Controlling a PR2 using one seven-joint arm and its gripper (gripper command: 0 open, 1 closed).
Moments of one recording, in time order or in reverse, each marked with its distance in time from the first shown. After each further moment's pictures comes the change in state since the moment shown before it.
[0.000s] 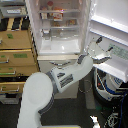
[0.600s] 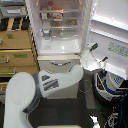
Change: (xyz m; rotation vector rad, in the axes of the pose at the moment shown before) arm -0.077 -0.048 0.042 0.038 -0.084 -0.116
